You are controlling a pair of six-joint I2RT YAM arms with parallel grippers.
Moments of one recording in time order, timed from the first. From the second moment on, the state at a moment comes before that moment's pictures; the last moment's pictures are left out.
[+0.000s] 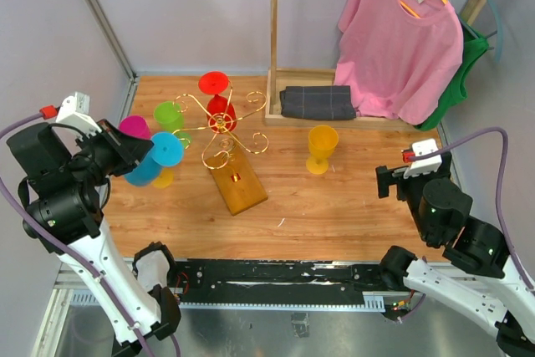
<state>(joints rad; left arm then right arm) 0.55 0.87 1.67 -1.29 0.76 -0.26 0.88 0.45 0.94 -0.76 0.80 -0.08</state>
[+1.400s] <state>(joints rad) 0.55 1.27 2.25 -0.83 1.06 -0.04 0.88 0.72 1.30 -0.89 0.79 0.03</state>
